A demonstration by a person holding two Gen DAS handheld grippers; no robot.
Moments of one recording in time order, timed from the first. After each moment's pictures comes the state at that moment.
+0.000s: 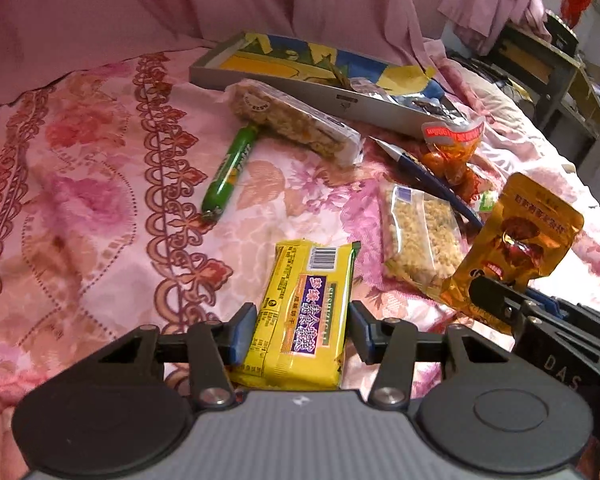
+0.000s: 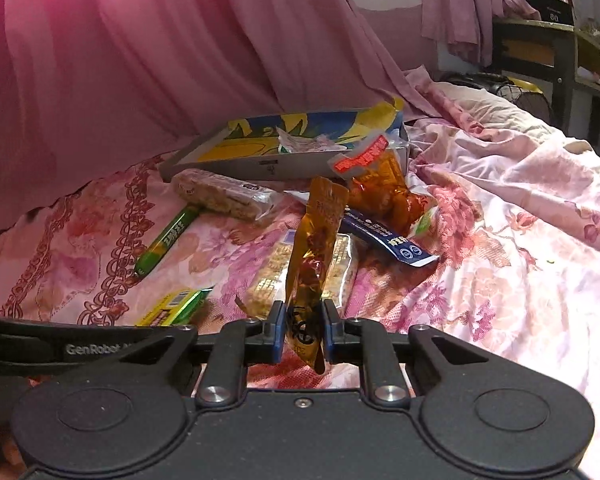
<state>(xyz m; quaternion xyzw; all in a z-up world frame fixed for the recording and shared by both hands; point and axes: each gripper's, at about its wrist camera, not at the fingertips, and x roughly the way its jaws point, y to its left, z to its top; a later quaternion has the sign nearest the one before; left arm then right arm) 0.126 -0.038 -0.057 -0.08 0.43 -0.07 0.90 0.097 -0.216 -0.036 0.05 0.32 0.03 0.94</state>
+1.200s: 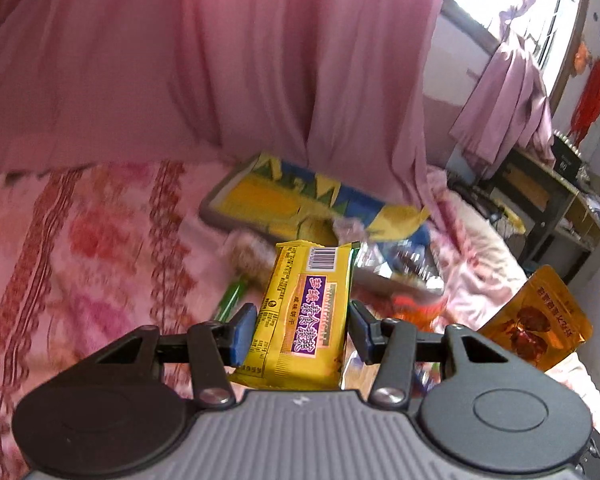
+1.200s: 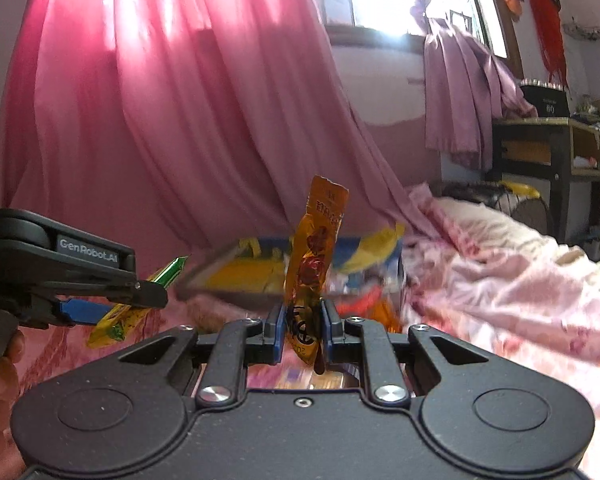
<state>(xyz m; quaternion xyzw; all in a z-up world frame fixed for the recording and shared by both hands) 0.147 -0.035 0.041 -0.16 0.30 -0.03 0.94 0.096 -0.236 0.026 0.05 0.16 0.05 0.98</state>
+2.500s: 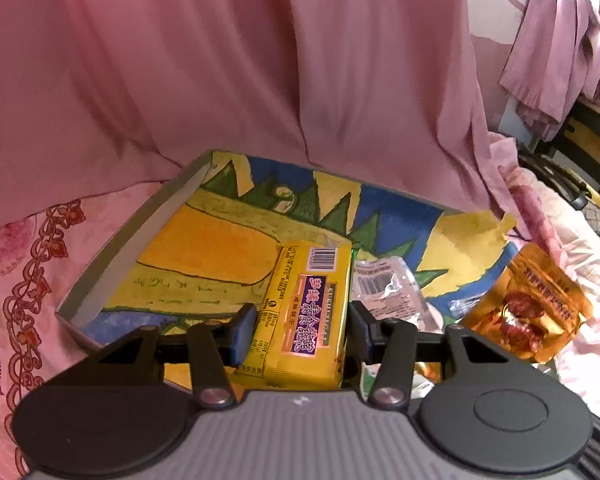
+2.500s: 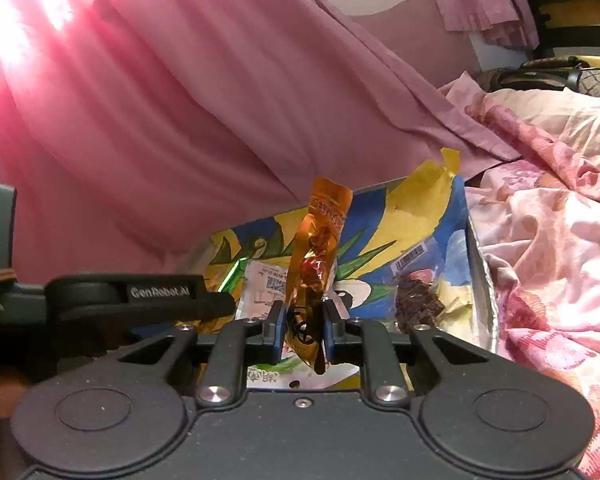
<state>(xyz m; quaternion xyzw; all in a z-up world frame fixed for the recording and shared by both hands) 0.398 -0.079 -0.030 -0.09 0.35 0.00 0.93 0.356 -0.287 -0.047 0.18 0.27 0.12 0.94</state>
